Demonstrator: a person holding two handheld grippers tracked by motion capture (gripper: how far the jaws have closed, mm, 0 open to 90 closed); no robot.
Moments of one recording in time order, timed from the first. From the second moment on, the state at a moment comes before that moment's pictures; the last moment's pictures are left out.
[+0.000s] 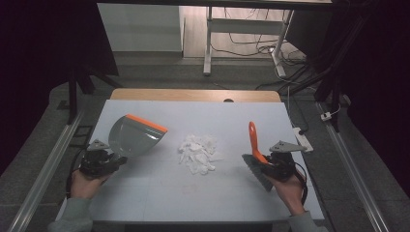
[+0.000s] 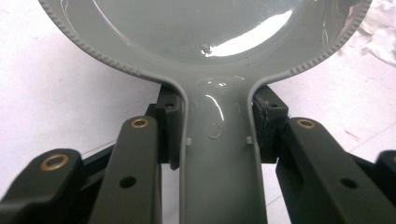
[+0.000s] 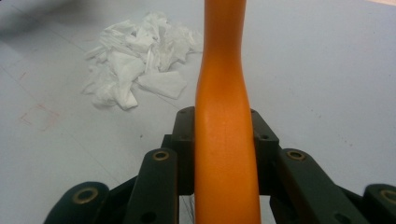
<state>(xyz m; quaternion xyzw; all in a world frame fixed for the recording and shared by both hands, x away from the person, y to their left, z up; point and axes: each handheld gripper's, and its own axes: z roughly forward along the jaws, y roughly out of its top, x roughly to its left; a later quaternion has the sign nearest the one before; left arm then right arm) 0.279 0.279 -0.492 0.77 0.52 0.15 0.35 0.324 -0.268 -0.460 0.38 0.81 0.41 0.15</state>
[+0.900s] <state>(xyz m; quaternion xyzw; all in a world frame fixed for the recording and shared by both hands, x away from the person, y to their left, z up) 0.268 0.269 -0.481 0.82 0.44 0.12 0.35 0.322 -0.272 -0.453 0.38 0.79 0.45 0.15</state>
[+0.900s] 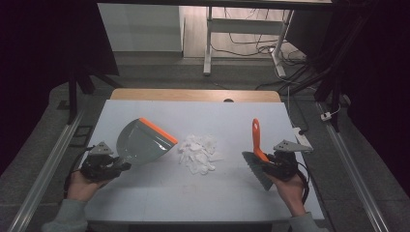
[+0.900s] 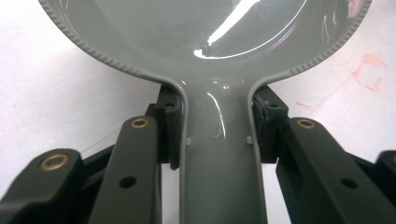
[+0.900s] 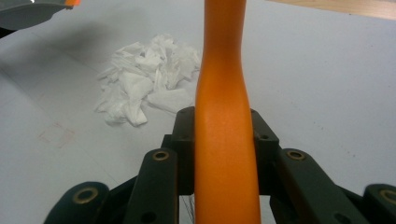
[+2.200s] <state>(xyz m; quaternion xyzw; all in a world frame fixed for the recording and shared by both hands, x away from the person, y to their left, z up) 0.248 0.235 -0.506 0.90 0.32 0.09 0.28 0.324 -0.269 -0.457 0.39 0.79 0.45 0.15</state>
